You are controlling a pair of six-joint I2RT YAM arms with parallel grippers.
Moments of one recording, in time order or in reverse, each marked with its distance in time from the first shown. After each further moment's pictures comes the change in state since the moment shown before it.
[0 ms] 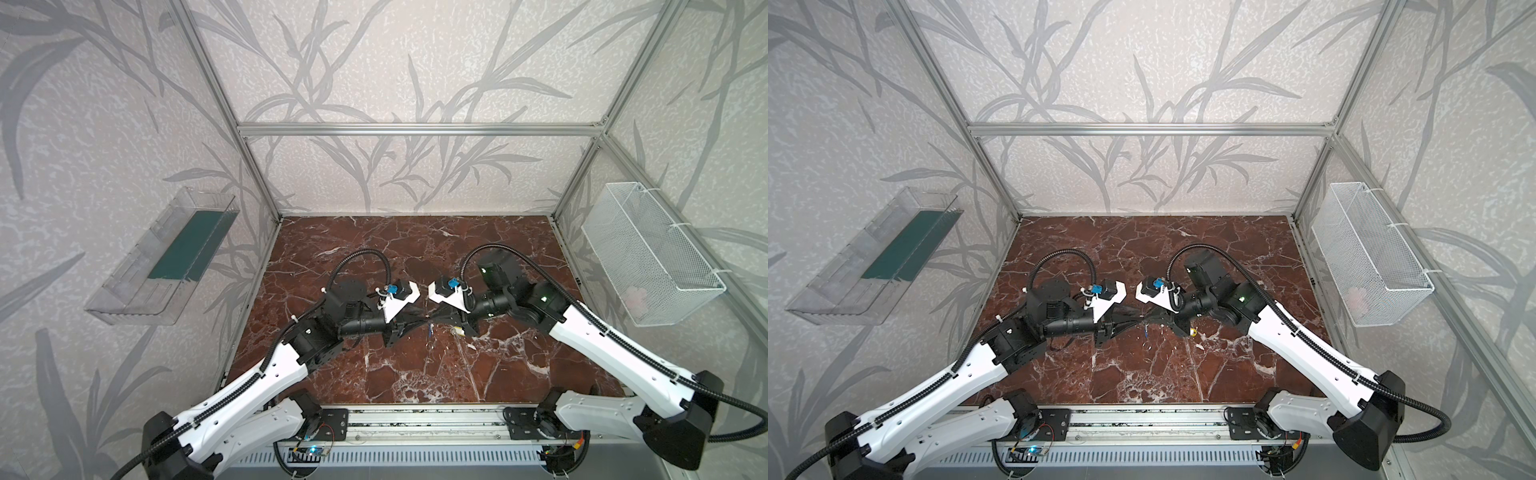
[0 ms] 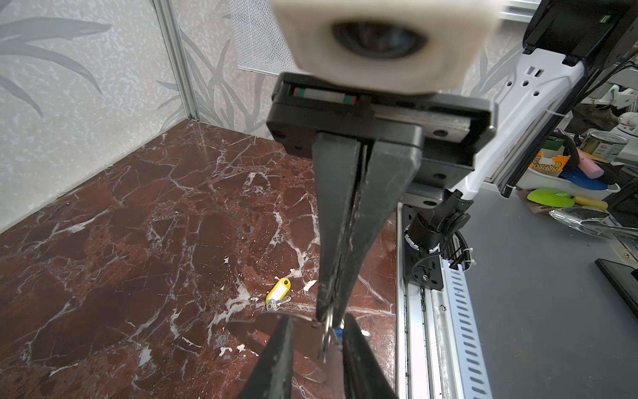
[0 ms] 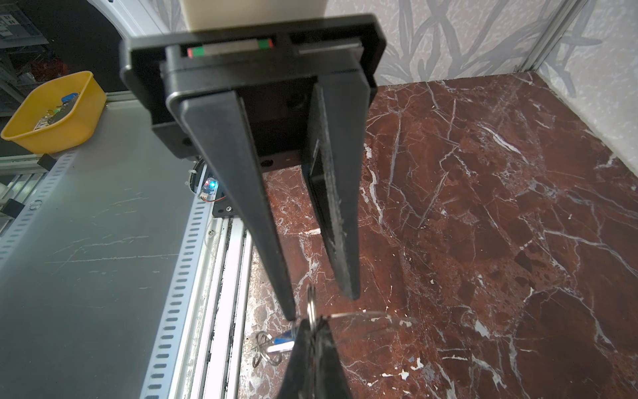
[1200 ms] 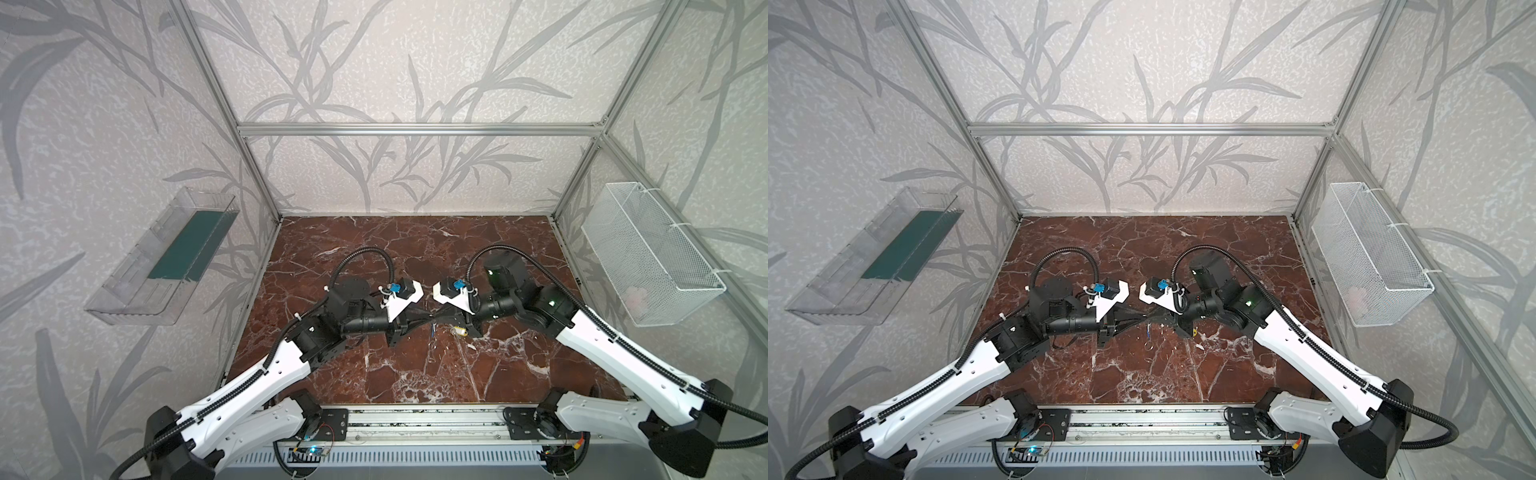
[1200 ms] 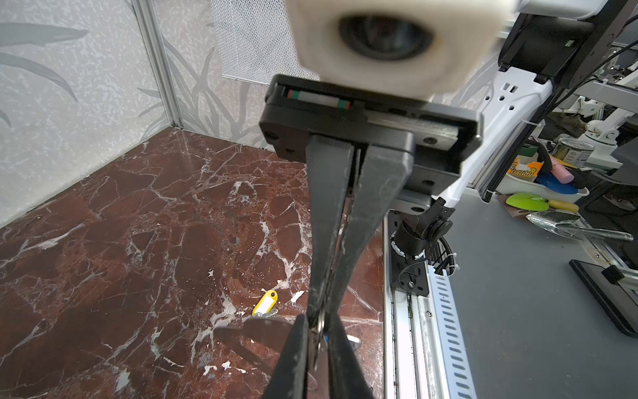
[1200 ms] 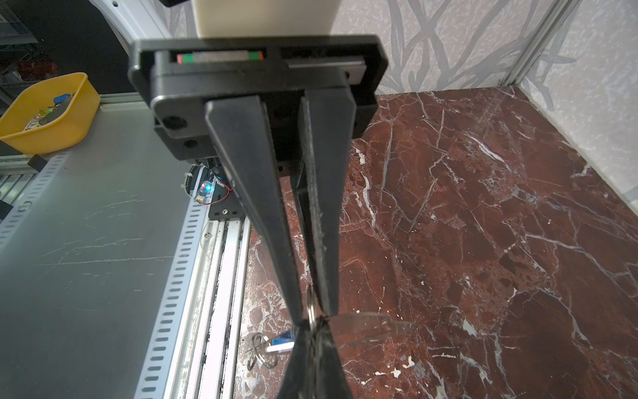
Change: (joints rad) left arm -0.005 0.027 0.018 0.030 0.025 -0.026; right arm -0.002 -0.046 -0.017 0.012 0.014 0.001
